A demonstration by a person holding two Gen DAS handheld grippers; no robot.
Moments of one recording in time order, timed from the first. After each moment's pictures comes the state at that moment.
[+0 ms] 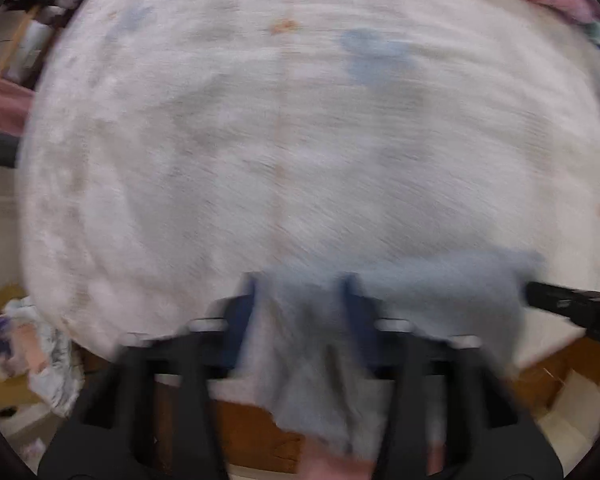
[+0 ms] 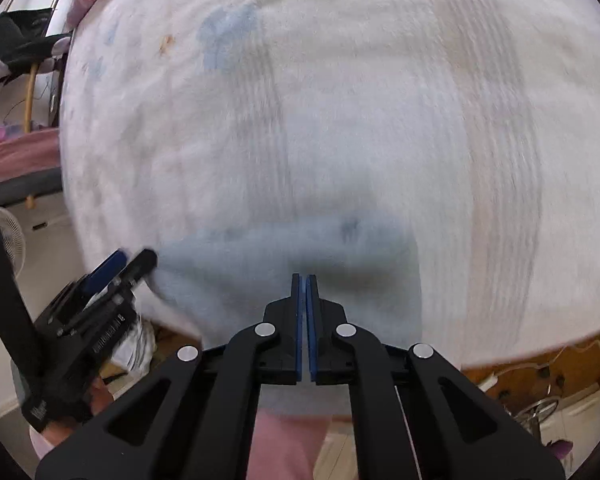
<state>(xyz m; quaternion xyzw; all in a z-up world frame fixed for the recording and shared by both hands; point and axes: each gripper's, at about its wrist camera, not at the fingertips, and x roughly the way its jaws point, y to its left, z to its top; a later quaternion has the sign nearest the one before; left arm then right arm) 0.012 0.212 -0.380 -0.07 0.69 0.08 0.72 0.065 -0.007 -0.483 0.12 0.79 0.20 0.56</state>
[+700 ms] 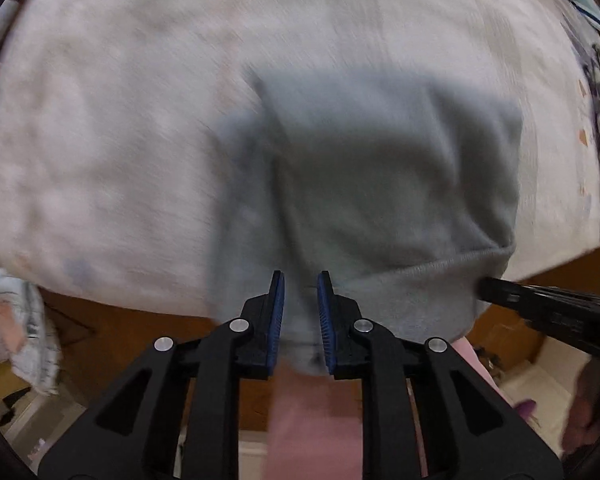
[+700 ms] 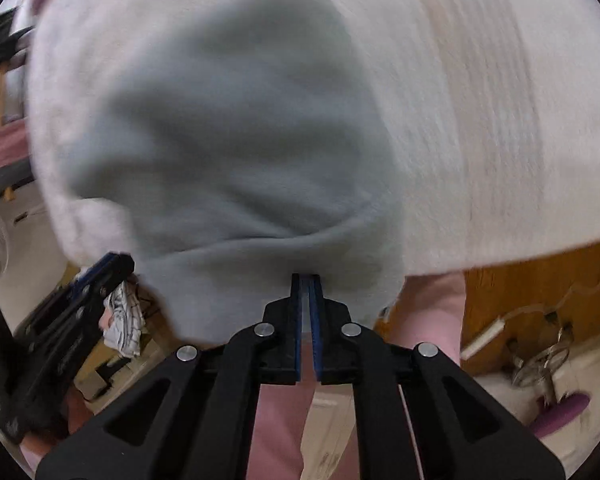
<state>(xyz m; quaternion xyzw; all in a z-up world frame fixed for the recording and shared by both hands) -0.069 0.166 -0.432 -0.09 0.75 0.04 0.66 -0.032 -0.032 -0.543 0.13 0.84 0.14 0.51</state>
